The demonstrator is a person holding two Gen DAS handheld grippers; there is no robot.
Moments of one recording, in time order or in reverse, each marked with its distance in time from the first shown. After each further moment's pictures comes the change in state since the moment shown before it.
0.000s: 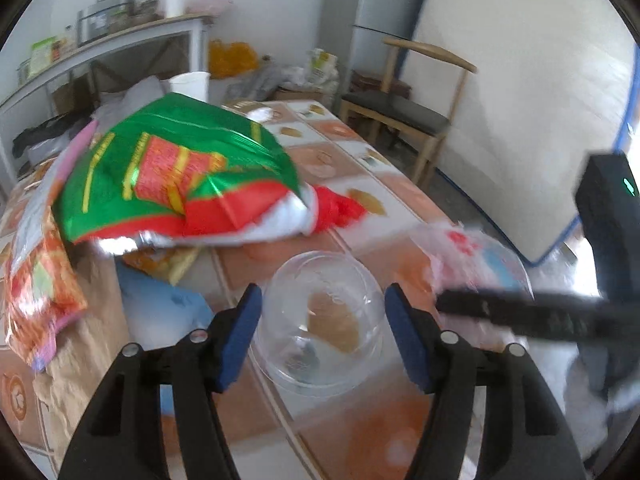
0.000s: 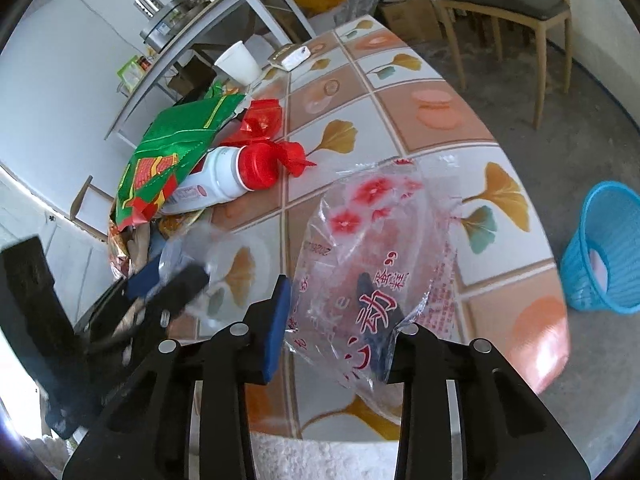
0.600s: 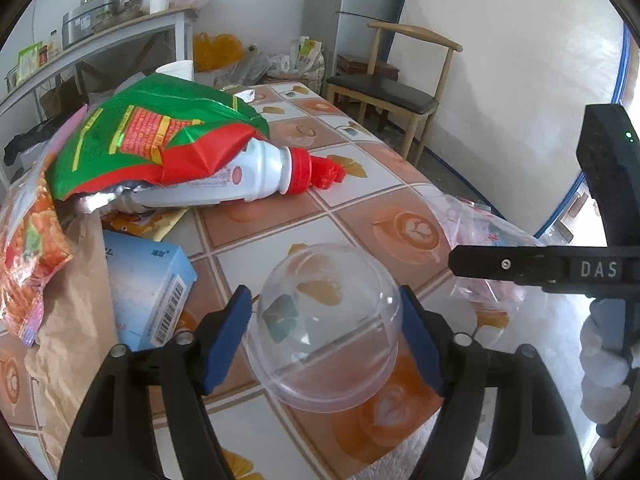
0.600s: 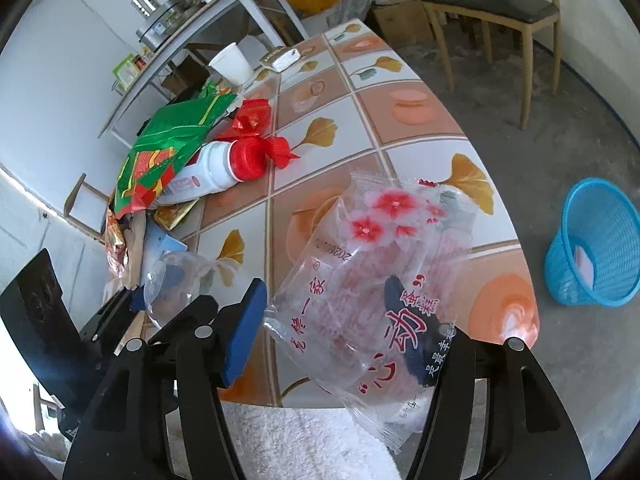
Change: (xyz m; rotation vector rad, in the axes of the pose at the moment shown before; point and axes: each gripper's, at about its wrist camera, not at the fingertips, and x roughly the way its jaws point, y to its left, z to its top) left arm 0.010 -0.009 -0.019 0.034 0.041 -0.004; right arm -0.014 -0.008 -0.010 0.004 -0.006 -0.033
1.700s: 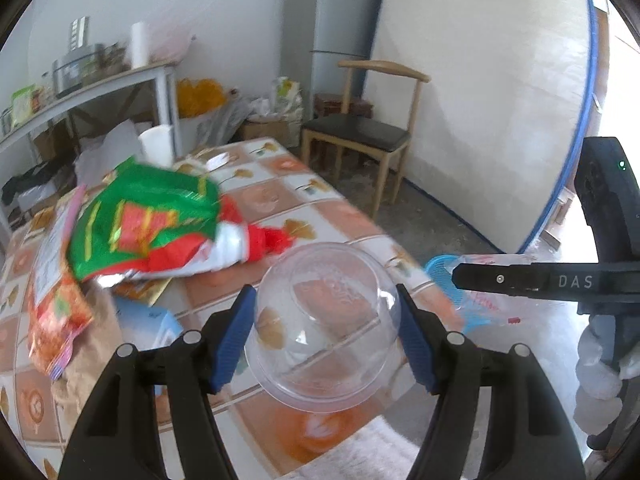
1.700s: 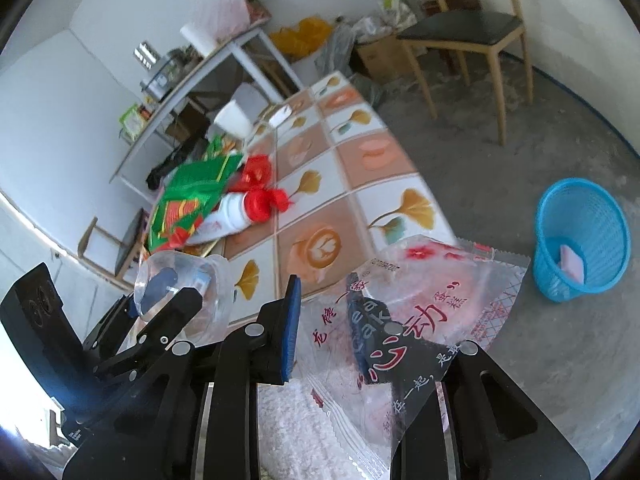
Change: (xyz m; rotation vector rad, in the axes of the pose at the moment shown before) left arm -0.057 -0.048 0.027 0.085 -0.147 -0.042; right arm -0.076 -0.022 -0.010 0.091 -0.162 0.023
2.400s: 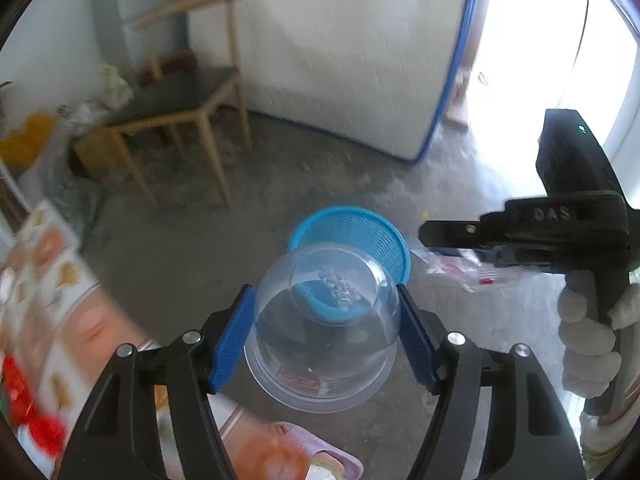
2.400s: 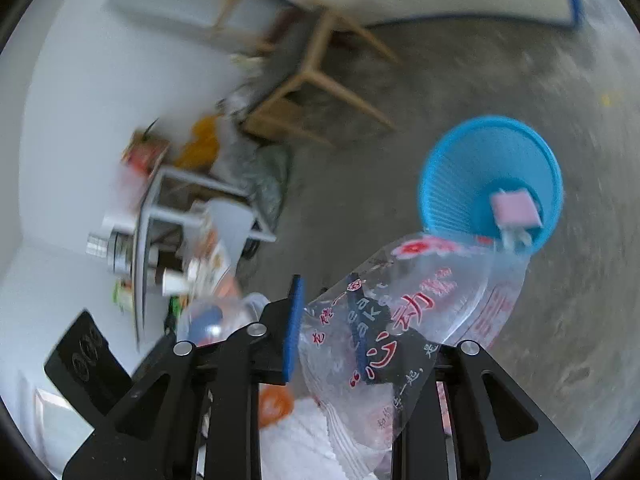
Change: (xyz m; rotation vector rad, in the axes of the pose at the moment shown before) left arm 0.195 -0.227 0.083 0.414 0.339 -0.350; right arm -0.040 -0.273 0.044 0.655 -0.119 0.060
